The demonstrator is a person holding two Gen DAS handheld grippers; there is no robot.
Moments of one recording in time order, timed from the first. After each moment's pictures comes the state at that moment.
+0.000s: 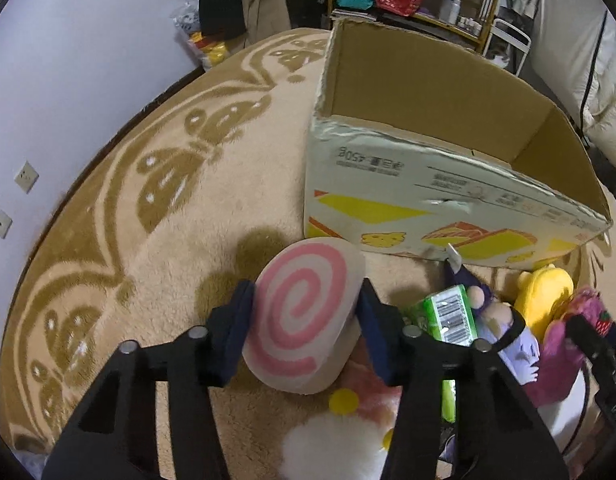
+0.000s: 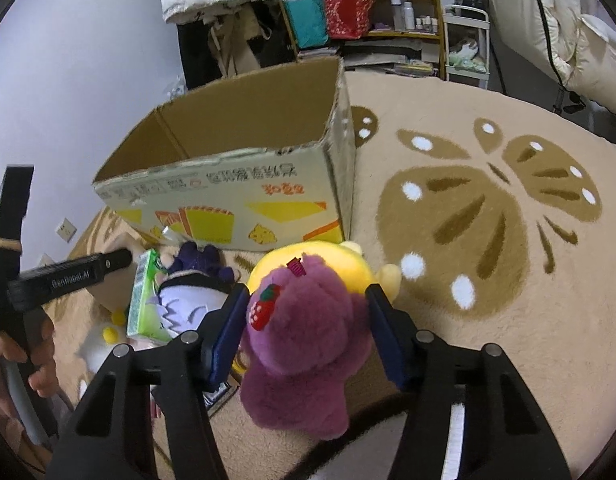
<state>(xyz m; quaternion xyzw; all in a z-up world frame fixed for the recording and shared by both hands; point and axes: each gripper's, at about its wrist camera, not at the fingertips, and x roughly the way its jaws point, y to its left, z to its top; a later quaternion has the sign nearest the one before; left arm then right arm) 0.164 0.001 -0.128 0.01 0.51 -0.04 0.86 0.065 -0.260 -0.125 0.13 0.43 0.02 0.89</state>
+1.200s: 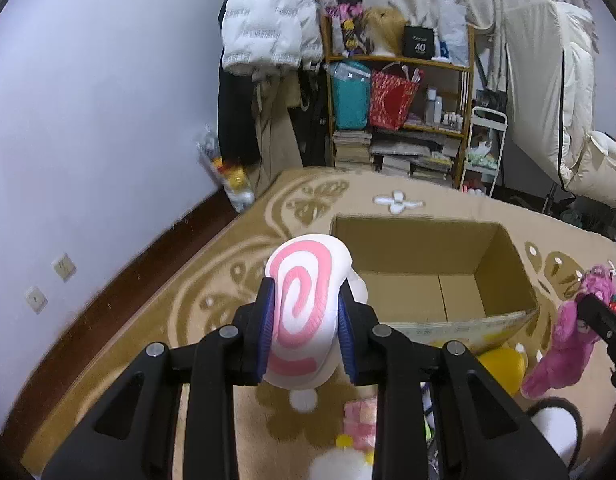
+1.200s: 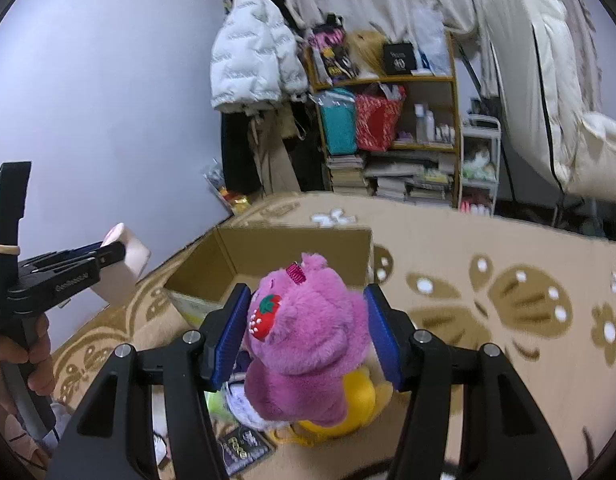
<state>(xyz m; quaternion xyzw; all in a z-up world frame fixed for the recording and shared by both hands) 0.120 -0.002 0.002 0.04 0.32 -0.03 0.95 0.047 -0.252 -0.013 0.08 0.26 0.05 0.96</state>
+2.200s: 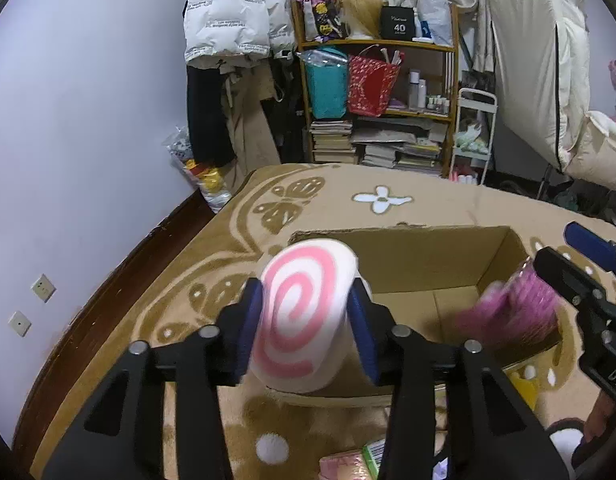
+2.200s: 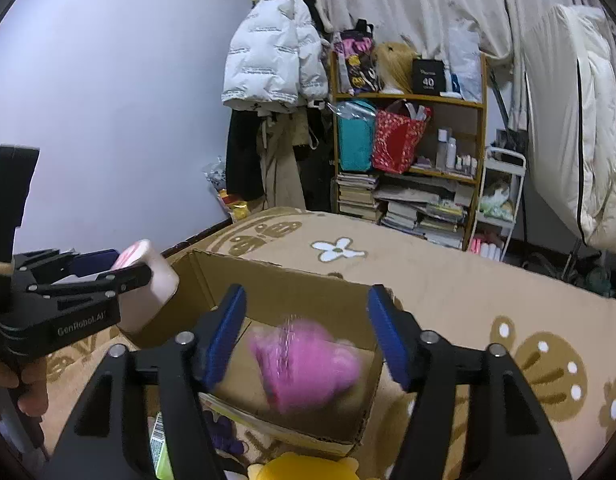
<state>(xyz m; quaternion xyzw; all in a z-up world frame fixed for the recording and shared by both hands) 0.193 -0.048 -0.019 0.07 0.33 -0.06 0.94 0.137 -0.243 -0.027 0.03 0.24 0.06 0.97</state>
